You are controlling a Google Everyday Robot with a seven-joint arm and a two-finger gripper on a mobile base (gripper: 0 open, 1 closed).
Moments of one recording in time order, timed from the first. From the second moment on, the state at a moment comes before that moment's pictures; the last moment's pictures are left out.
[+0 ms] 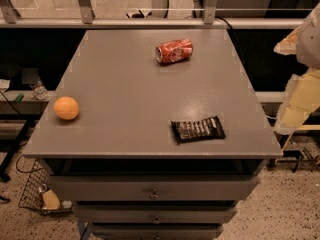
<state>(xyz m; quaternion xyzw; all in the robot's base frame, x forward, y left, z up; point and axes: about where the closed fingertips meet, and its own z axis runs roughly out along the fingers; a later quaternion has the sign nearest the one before) 0.438 -0.216 0.977 -0.60 0.78 -0.04 0.16</state>
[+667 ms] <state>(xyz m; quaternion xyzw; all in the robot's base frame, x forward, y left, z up) 0.452 -0.170 0.970 -0.65 0.74 -0.02 0.17</state>
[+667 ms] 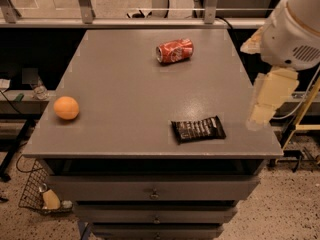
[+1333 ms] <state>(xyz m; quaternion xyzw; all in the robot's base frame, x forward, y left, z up) 0.471 -0.062 0.924 -0.74 0.66 0.01 0.14</state>
